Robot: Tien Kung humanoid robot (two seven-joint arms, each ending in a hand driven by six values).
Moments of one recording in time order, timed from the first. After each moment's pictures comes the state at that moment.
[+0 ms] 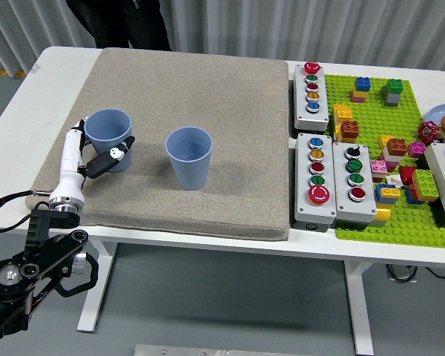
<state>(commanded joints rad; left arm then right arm) -0.34 0.29 -0.86 -1.08 1.00 0.65 -0.34 0.20 -0.10 1.67 0.18 -1.06 -0.26 -0.32</state>
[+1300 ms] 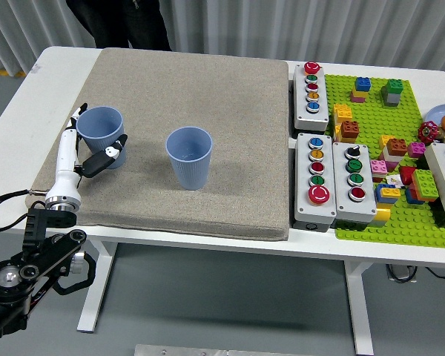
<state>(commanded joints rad) -0.32 0.28 -0.91 -1.08 1.09 0.64 -0.30 0.21 -0.10 1.66 0.18 -1.04 -0.26 -0.32</state>
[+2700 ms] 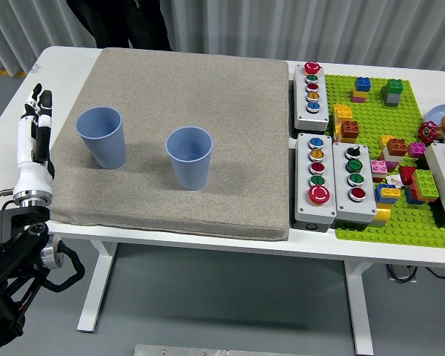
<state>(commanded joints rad) -0.19 0.27 -1.21 -1.29 0.82 0.41 -0.41 0.21 -0.10 1.66 0.18 -1.06 -0.26 -0.33</state>
